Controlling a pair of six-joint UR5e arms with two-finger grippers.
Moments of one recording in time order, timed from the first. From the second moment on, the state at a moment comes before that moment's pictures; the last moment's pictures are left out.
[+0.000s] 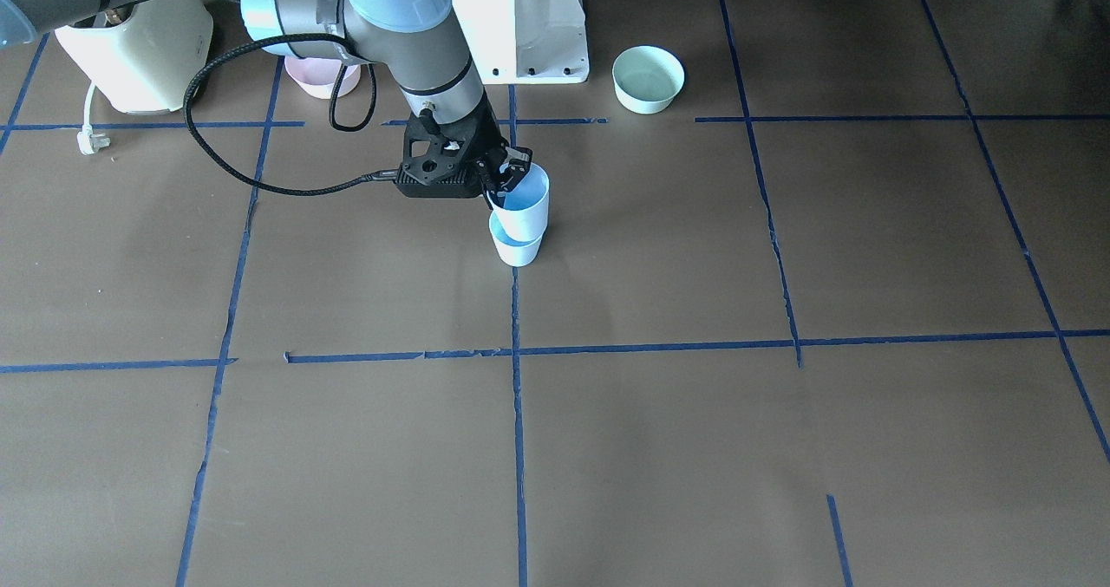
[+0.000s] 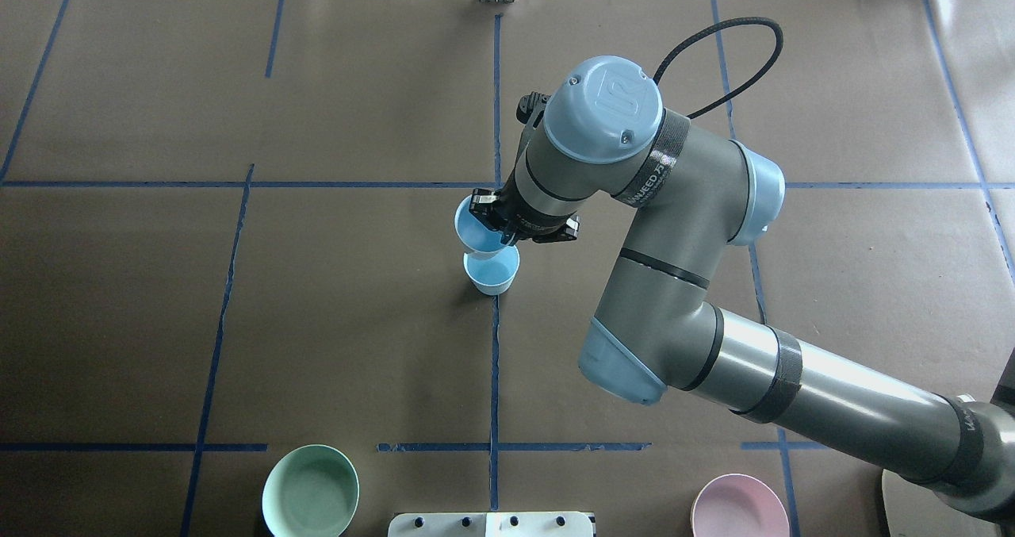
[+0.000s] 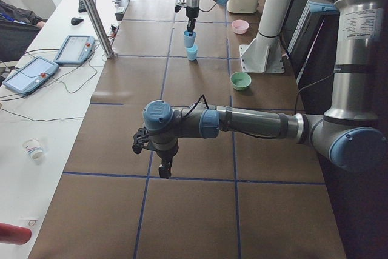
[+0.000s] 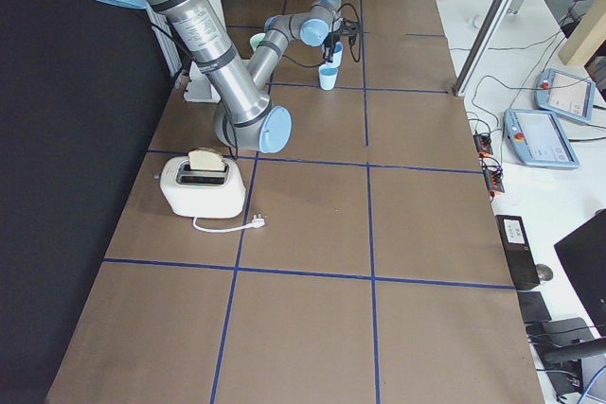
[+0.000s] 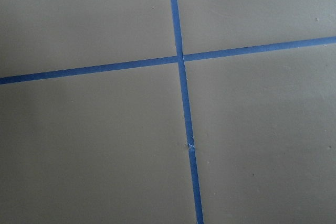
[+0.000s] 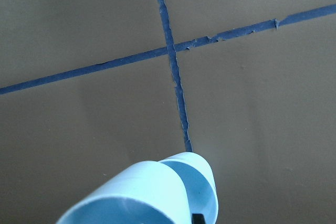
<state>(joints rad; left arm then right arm) -1.57 -1.55 -1.70 -1.46 -2.35 0.13 0.57 -0.84 1.71 -1.51 1.96 1.44</state>
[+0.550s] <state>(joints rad) -1.57 -1.55 -1.70 -1.46 -2.35 0.13 0.57 -0.84 1.71 -1.51 1.96 1.44</state>
